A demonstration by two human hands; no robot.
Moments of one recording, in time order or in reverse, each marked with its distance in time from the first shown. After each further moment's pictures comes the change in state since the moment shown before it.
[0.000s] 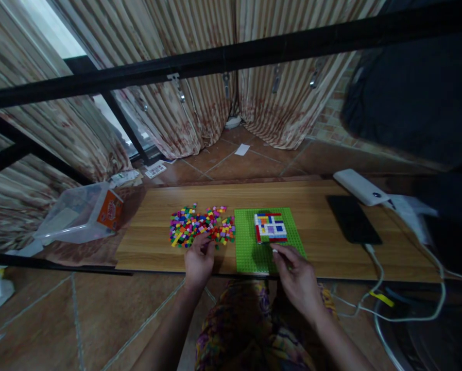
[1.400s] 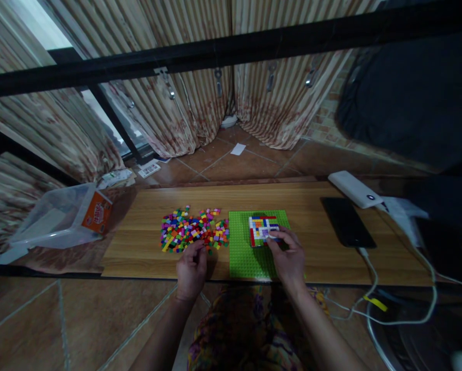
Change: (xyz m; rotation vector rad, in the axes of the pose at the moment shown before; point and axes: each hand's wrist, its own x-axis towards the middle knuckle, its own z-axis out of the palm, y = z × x) left_hand -0.007 -0.014 0.002 0.130 0.023 0.157; right_hand 0.047 0.034 0.024 0.087 0.351 0.073
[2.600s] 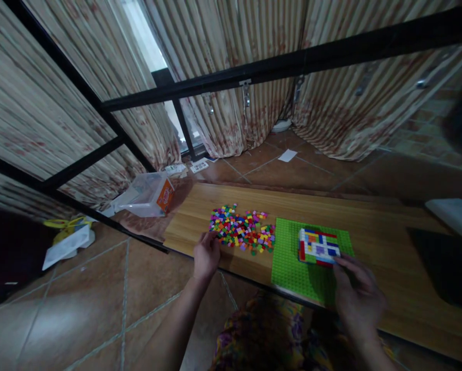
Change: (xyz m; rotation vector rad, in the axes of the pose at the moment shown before) left_hand 0.014 -0.029 -0.060 0.234 0.123 -0.138; right_hand -0.010 0.013 -0.016 -0.016 0.041 -0.083
